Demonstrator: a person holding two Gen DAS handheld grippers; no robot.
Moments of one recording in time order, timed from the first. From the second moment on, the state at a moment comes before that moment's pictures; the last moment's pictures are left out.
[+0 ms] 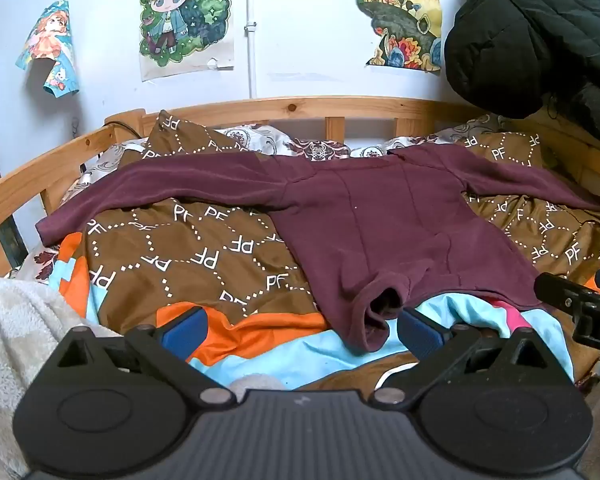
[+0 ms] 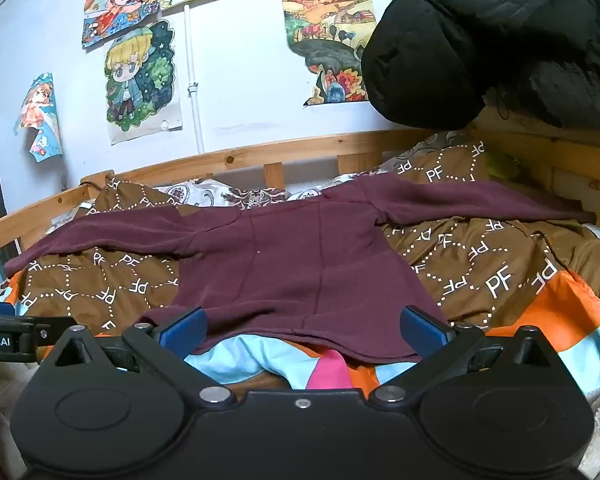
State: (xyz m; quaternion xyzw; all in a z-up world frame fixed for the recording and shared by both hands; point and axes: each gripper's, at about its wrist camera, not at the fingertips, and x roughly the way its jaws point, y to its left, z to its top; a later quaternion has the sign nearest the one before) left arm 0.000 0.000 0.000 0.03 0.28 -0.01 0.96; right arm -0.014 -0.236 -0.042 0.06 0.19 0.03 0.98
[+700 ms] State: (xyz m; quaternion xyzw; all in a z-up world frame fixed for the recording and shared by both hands) left arm 0.000 0.000 0.000 0.02 0.28 -0.01 0.96; right arm -0.015 -0.236 -0.042 0.07 0.19 0.03 0.98
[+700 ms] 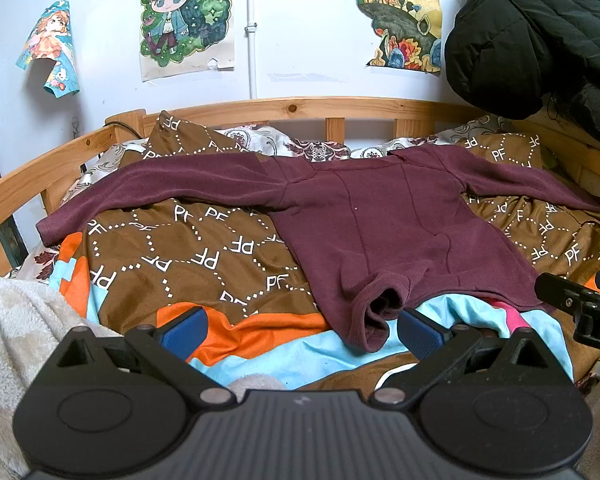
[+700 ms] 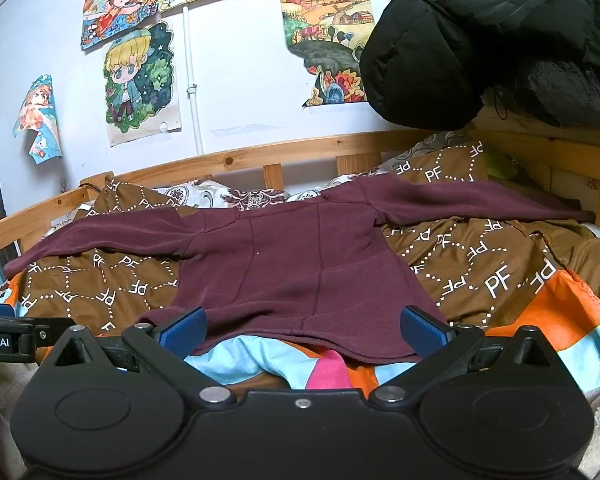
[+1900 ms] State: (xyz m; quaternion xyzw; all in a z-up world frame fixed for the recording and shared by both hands) left arm 0.000 0.000 0.000 0.02 0.28 -0.01 0.96; right arm -0.014 -0.237 -0.043 0.07 0.19 0.03 0.98
